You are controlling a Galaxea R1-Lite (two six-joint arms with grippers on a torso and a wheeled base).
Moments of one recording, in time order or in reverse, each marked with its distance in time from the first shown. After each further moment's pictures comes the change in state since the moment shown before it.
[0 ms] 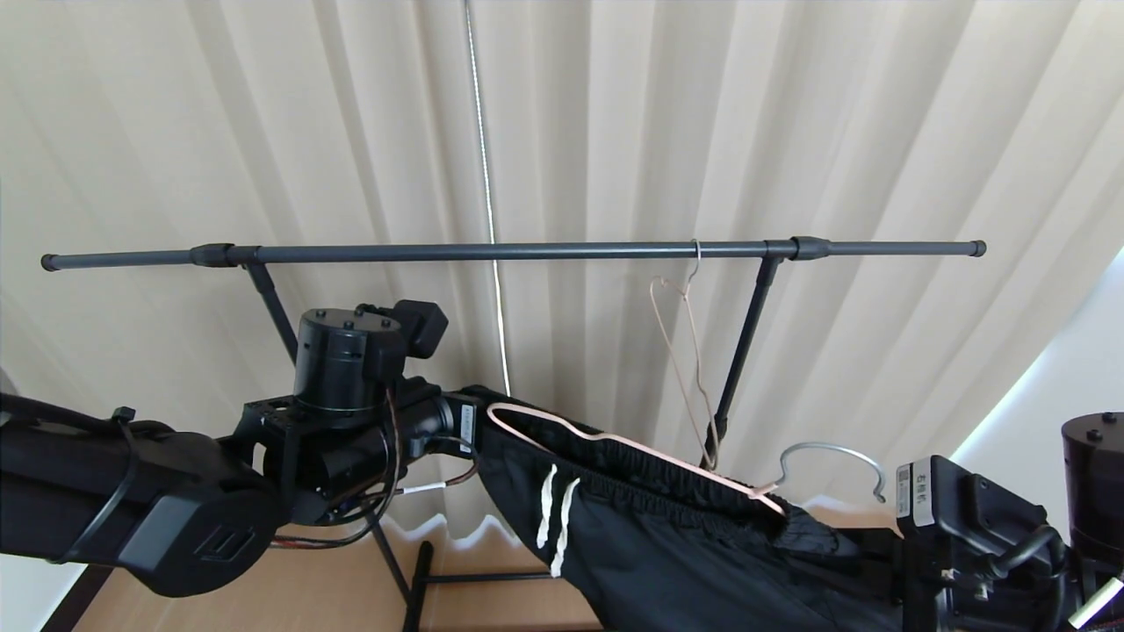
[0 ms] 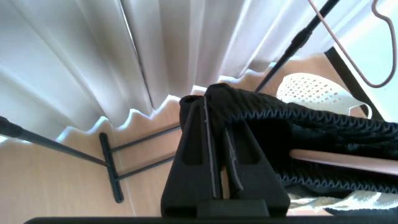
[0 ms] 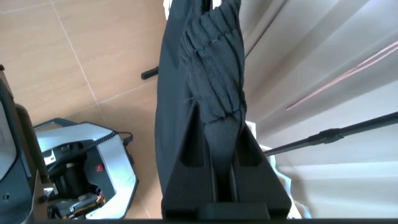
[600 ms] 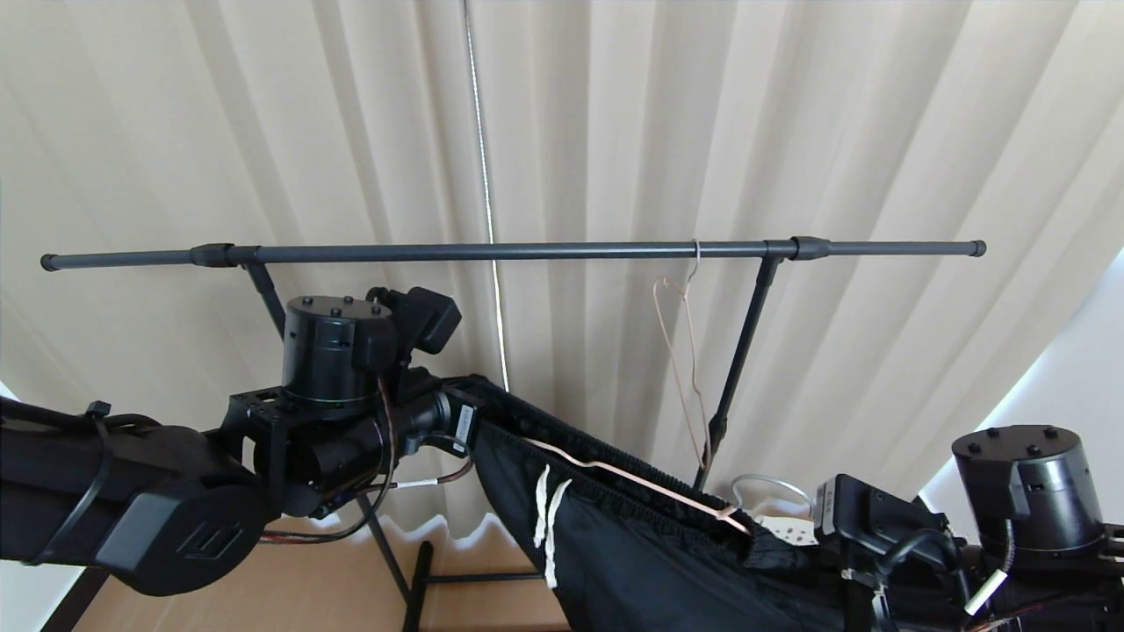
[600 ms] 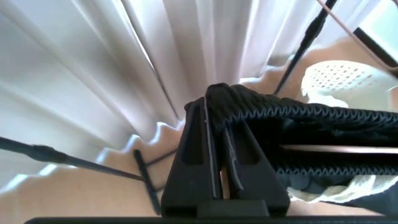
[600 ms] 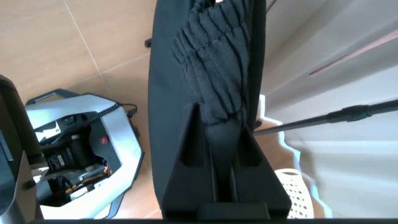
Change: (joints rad) left arm -0.010 -0.032 -0.012 0.005 0.017 0.212; right arm 0.018 0.175 -0.010 -0.013 -0.071 -0.023
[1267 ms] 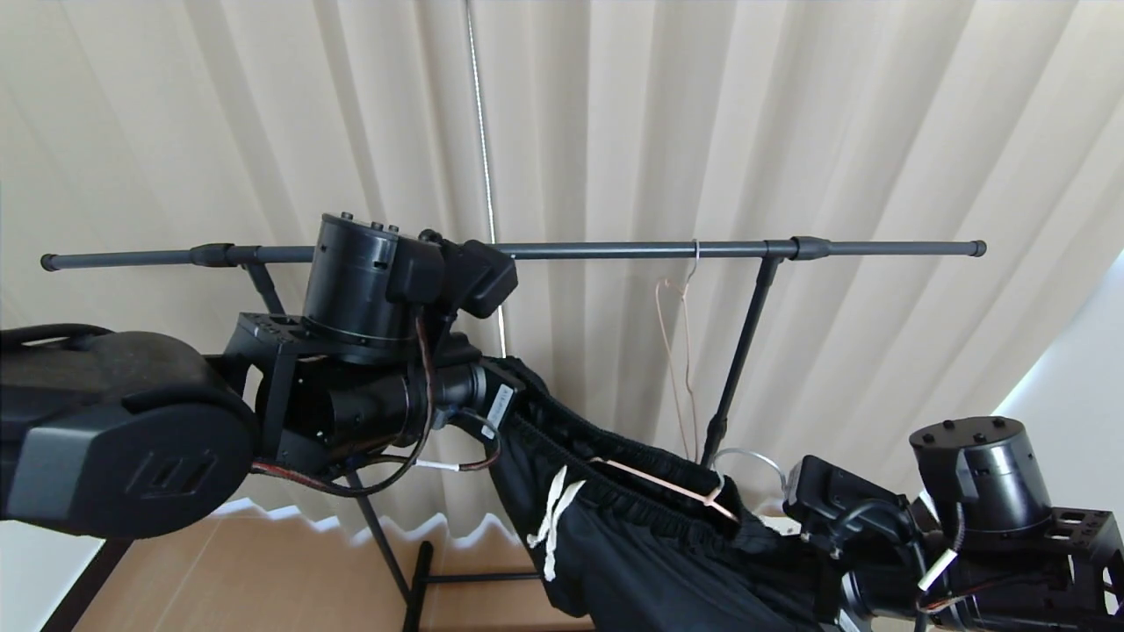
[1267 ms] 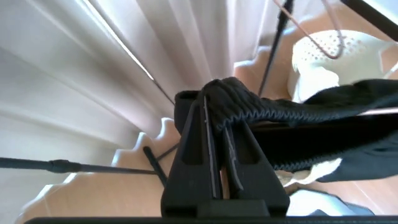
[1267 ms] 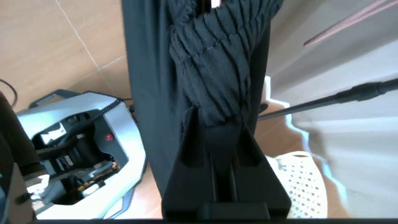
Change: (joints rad) left arm -0.146 -0.070 -0.291 0.468 0.038 0.056; right arm 0.002 0.080 -0.049 0.002 -0.051 0.089
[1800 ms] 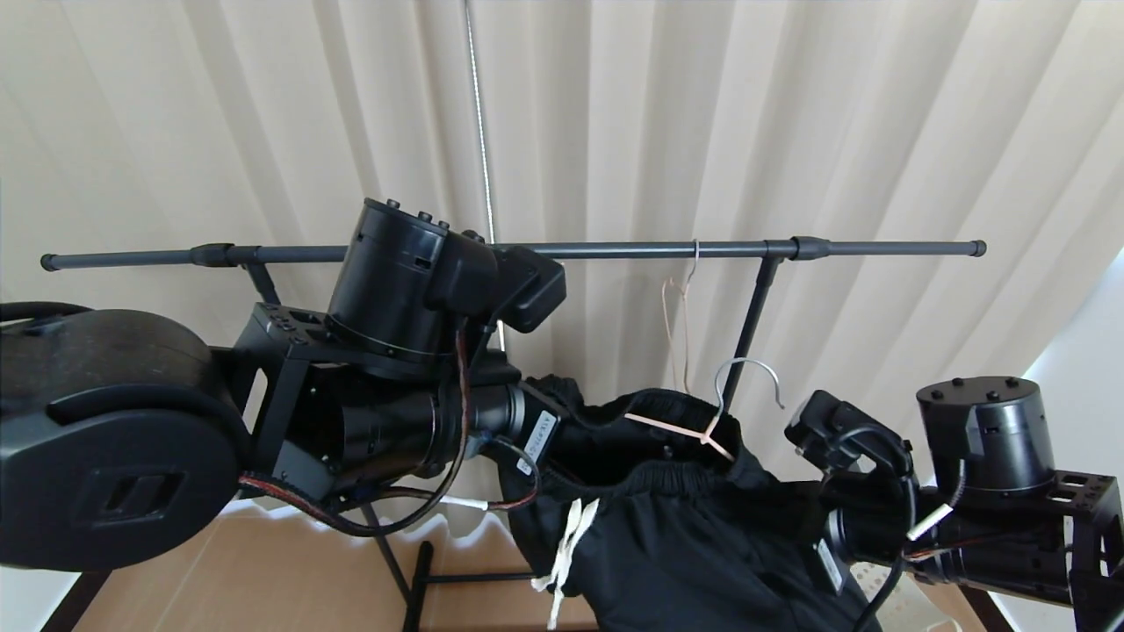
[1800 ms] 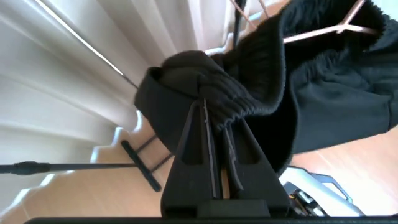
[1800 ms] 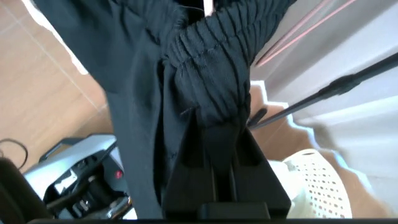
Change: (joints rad) left arm -0.123 -0.018 -0.069 0.161 -0.002 -0.088; right arm 0.000 -0.010 -0.079 -0.041 -0.066 0.196
